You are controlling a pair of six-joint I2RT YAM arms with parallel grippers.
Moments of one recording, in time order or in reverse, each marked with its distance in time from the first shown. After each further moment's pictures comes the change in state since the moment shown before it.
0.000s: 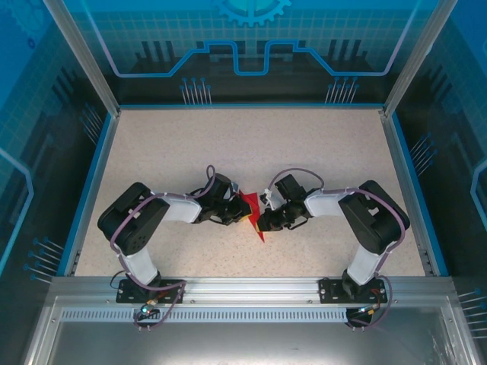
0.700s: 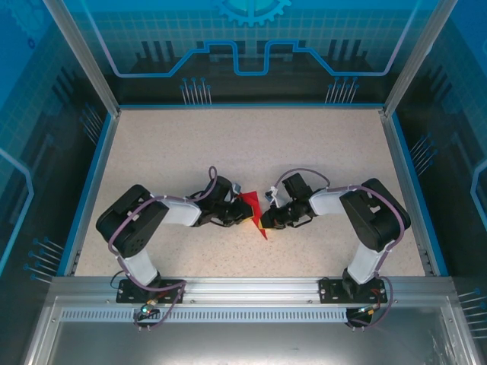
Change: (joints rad) left arm -0.025 -0.016 -0.032 0.051 0.010 0.026; right arm -0.070 0.013 -0.031 0.059 -0.099 0.027
